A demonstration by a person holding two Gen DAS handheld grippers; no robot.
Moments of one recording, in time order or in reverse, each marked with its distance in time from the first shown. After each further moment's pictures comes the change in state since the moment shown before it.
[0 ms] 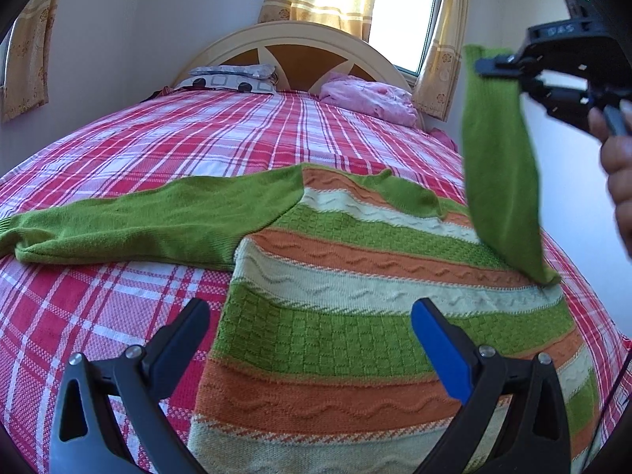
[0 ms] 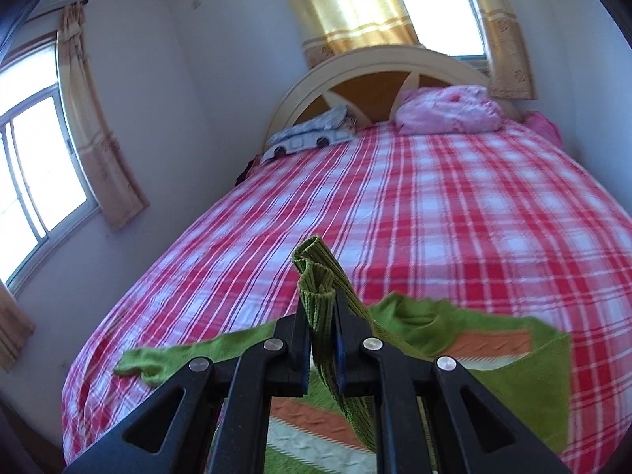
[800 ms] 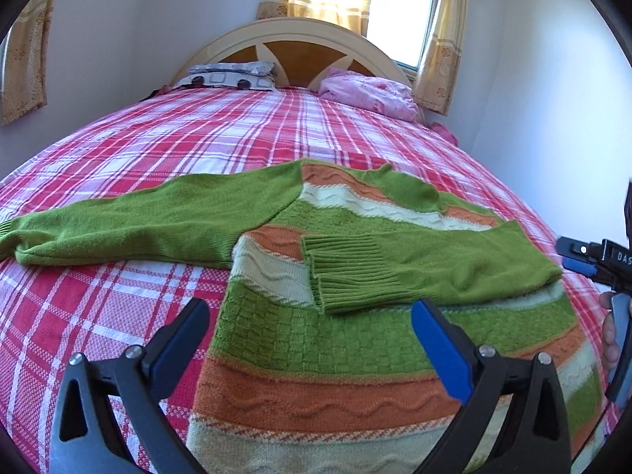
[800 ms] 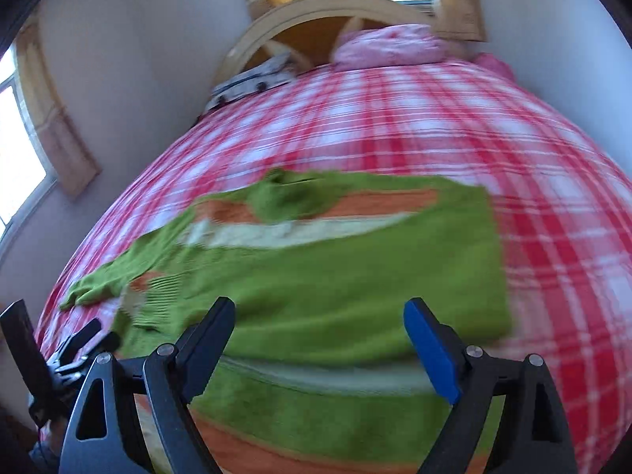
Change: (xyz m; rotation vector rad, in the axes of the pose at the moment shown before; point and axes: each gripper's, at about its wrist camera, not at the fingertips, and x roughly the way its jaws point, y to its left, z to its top) left arm 0.002 -0.001 0.002 0.021 0.025 -0.021; right arm -0.059 -0.157 -0.124 0.145 0.096 -0.206
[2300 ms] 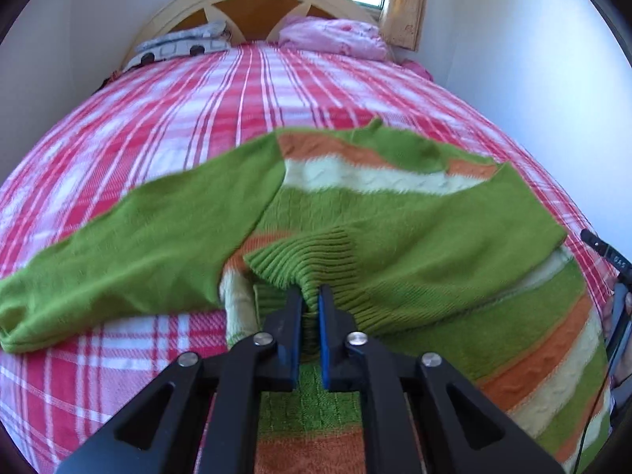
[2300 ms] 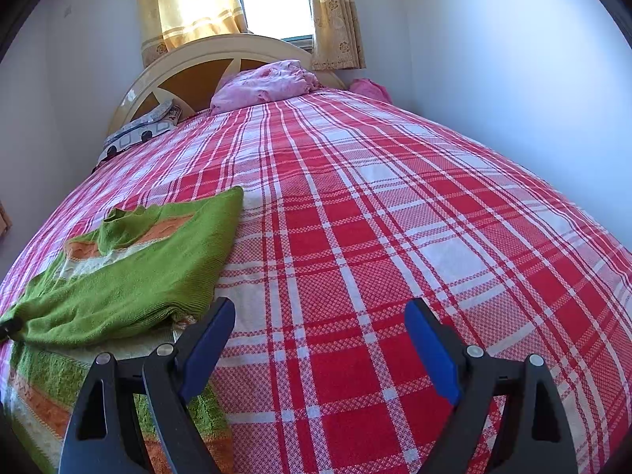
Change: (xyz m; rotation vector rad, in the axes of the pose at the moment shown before) left arm 0.052 0.007 0.034 0.154 0.226 -0.029; right arm -0.027 -0.095 -0.028 0.063 -0.149 -0.329
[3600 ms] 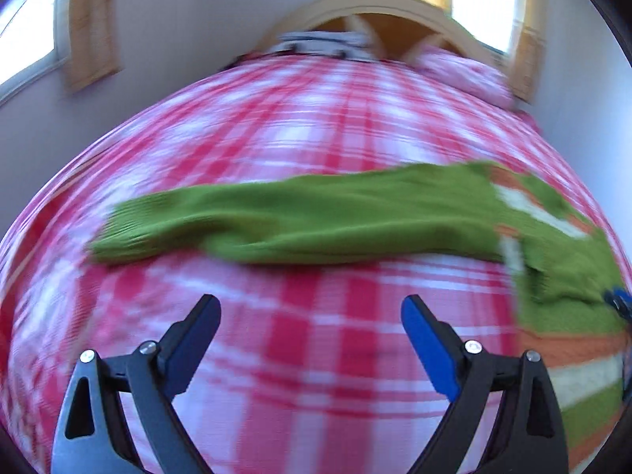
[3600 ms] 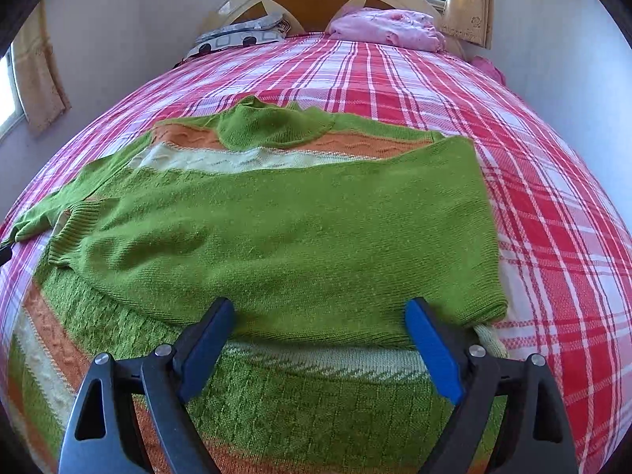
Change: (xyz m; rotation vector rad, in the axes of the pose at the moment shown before) left arm -0.088 0.173 -0.065 -0.311 -0.072 0.329; right arm 0.045 0.157 -0.016 -0.317 0.234 0.205
